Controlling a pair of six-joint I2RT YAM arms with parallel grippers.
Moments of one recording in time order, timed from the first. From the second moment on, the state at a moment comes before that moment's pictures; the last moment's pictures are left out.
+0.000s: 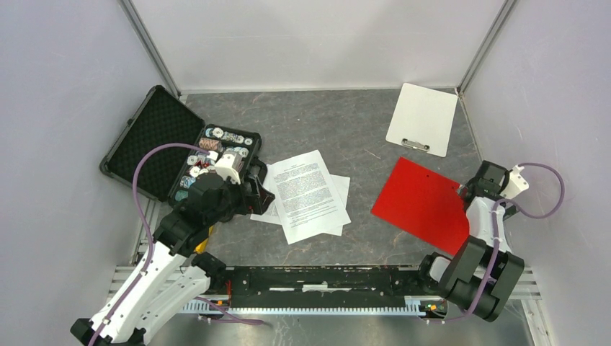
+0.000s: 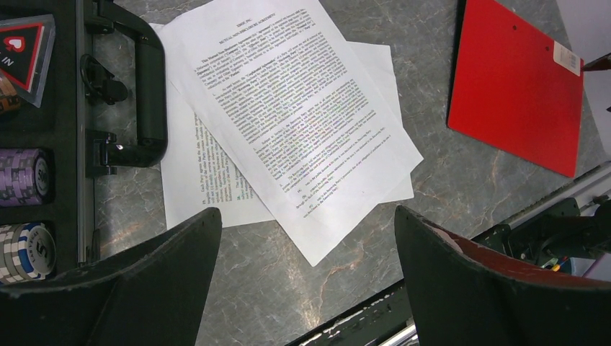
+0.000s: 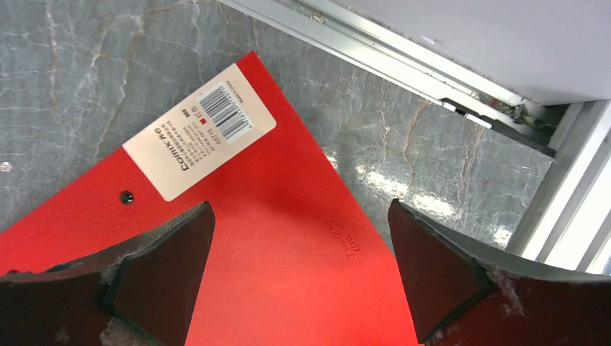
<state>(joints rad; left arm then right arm) -0.54 0.61 0.72 -0.60 0.03 -0.44 -0.48 1.13 0.62 -0.40 0.47 0.49</state>
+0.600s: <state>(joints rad) -0.54 0.85 0.81 -0.57 0.04 -0.47 -0.60 1.22 0.53 -0.21 0.13 0.34</state>
